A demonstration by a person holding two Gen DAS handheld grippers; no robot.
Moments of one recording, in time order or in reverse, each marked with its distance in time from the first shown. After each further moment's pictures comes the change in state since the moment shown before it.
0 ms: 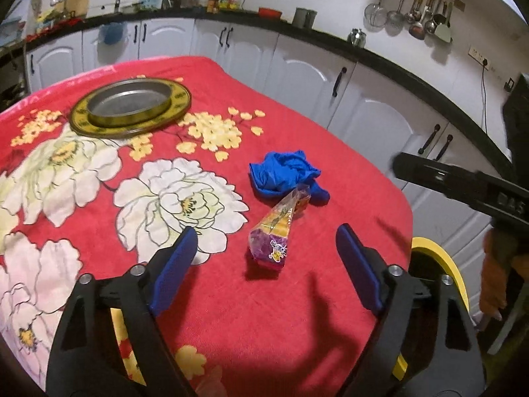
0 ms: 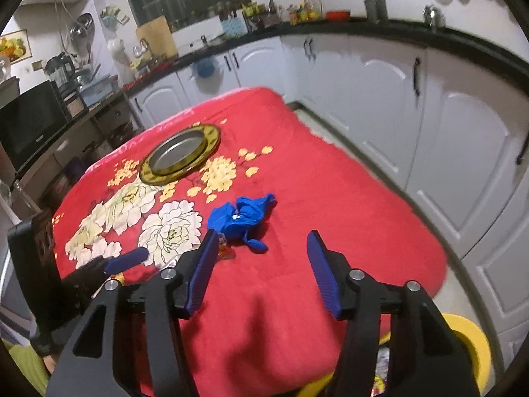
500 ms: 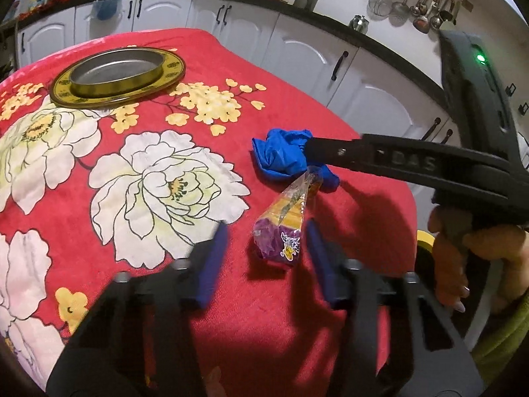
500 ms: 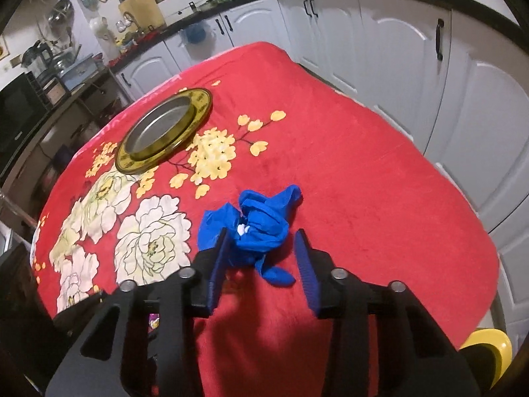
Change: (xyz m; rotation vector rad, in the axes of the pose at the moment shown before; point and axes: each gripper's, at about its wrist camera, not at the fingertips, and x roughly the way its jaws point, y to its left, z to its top) left arm 0.024 0.011 -0.005 -0.041 0.077 -0.052; right arm 0.088 0.009 0.017 0.045 0.158 -0.004
